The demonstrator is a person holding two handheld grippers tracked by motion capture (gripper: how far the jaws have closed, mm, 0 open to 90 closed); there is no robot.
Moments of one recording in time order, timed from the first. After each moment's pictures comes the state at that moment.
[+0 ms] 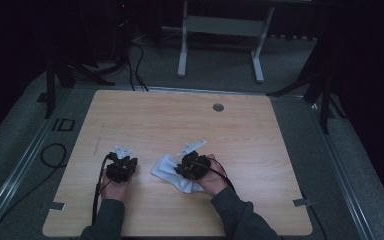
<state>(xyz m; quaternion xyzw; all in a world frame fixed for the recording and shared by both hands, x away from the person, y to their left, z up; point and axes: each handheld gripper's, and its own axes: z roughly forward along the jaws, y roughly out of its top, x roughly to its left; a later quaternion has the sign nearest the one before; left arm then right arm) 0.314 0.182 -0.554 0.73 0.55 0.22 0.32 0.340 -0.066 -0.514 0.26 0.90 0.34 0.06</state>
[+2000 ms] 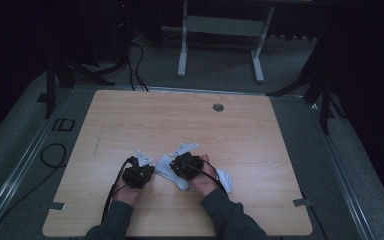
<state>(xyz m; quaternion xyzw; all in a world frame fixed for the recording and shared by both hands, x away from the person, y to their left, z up) 0.306 0.142 -0.557 0.80 0.47 0.20 0.31 0.341 -0.047 -0.522 0.28 0.89 0.35 0.12</state>
